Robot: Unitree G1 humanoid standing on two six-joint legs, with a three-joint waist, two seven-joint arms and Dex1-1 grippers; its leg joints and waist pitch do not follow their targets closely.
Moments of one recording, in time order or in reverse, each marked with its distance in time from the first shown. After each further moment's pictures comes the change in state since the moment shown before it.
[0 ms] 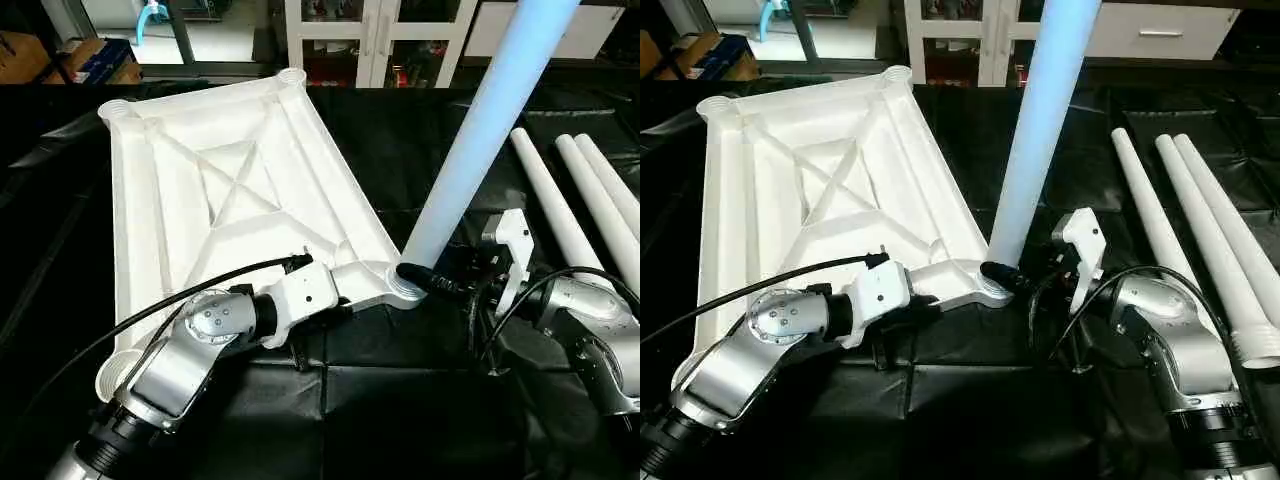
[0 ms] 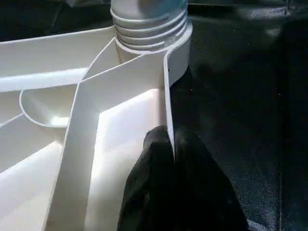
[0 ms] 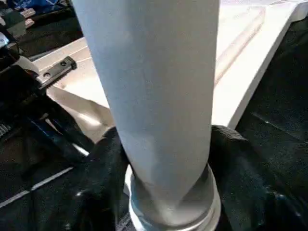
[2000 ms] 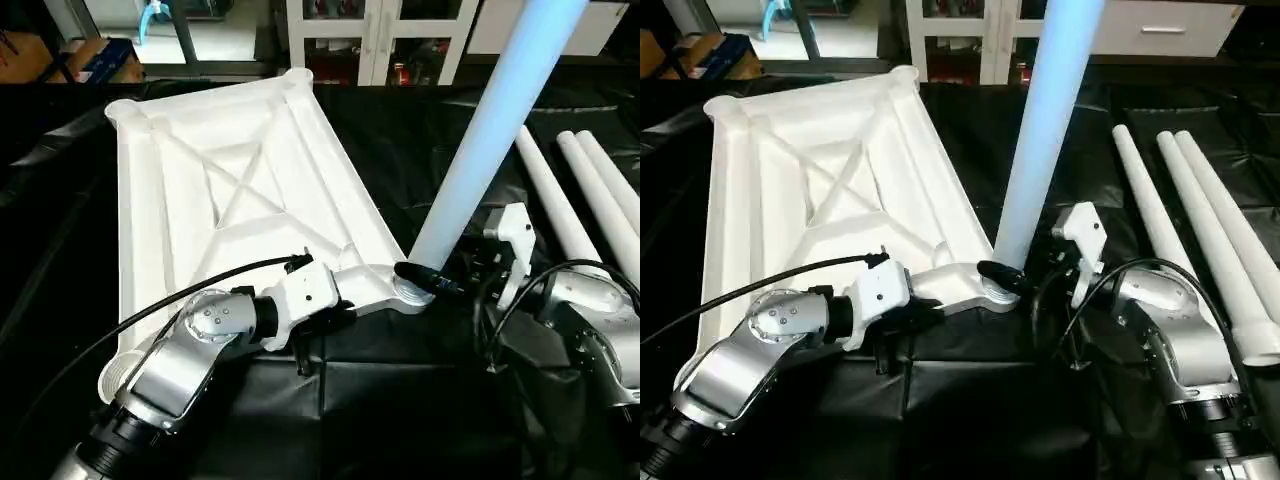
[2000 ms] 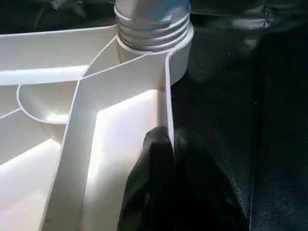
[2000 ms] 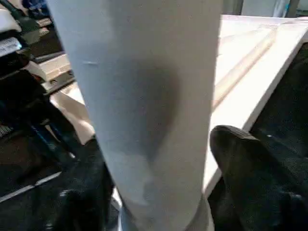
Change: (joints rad) left arm 0.006 -0.016 0.014 -0.009 -0.031 0.031 -0.033; right arm -0.031 -0.014 0.012 0.038 0.006 -0.065 0.045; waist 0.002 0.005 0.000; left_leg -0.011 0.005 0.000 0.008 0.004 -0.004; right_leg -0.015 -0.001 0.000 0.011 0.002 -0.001
